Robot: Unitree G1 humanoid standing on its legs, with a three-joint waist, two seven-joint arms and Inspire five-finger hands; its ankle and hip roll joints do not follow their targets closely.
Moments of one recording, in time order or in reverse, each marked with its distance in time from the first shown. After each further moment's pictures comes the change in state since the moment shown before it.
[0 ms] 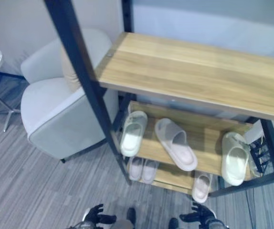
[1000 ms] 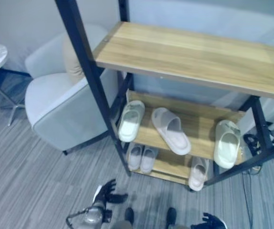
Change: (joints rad) left arm 0.117 0.061 -0.060 -0.584 -0.082 -0.048 -0.009; right arm 0.057 -0.053 -0.035 0.025 0.000 0.000 -0.021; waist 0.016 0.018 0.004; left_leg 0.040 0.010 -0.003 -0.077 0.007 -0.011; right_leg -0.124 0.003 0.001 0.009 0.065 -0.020
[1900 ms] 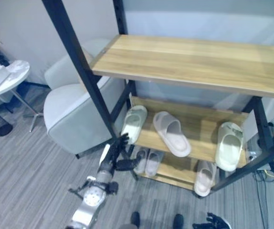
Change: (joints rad) left arm -0.071 0.076 0.000 -0.494 0.136 -0.005 0.099; right arm 0.045 -0.026 -0.016 -0.065 -0.037 -0.009 -0.011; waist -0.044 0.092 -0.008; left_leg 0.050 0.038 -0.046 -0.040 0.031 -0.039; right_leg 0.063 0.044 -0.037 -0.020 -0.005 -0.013
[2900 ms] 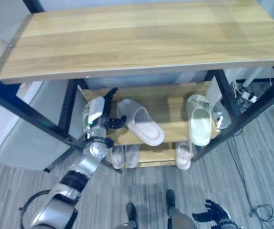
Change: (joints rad) left arm -0.527 0.102 -0.086 0.358 0.339 0.109 0.254; right arm -0.031 -0.031 0.031 -0.087 -0.002 -0.002 -0.012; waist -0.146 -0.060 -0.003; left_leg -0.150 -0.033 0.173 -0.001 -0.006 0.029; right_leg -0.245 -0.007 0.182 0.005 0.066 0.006
